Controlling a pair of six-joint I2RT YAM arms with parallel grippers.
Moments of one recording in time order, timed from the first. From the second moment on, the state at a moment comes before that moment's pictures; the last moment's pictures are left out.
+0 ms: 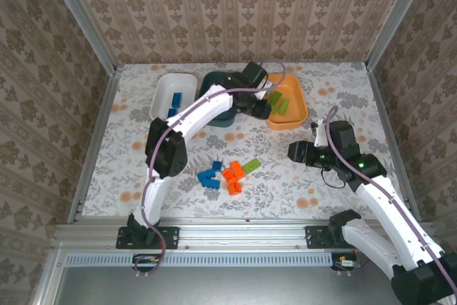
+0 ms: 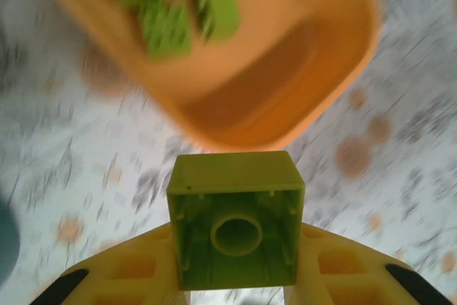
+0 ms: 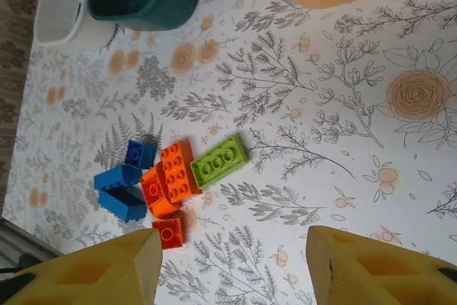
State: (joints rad) left arm -0.78 2.24 2.19 -0.95 0.23 -0.22; right arm 0.27 0.80 0.74 -0.71 -0.31 0.51
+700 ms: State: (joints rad) left arm -0.63 2.64 2.58 -0.68 0.61 -0.45; right arm 0.27 0.51 0.63 -0.76 -0.28 0.61
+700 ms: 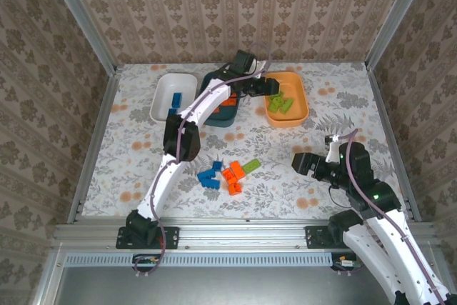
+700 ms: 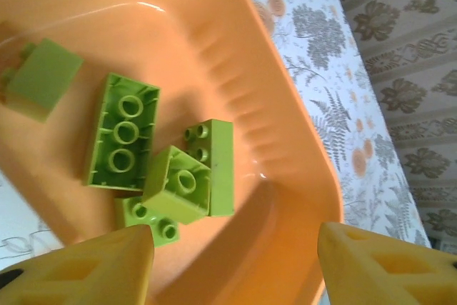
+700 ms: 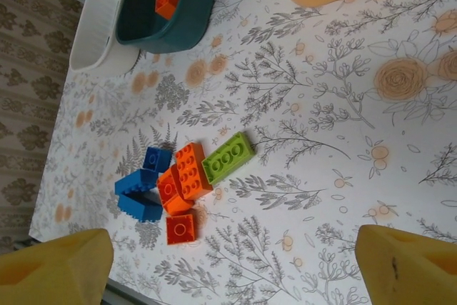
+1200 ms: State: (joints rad) left arm -0.66 2.25 2.17 -0.74 0.54 -0.33; right arm 0.27 0.55 0.61 -0.62 -0.33 0.66
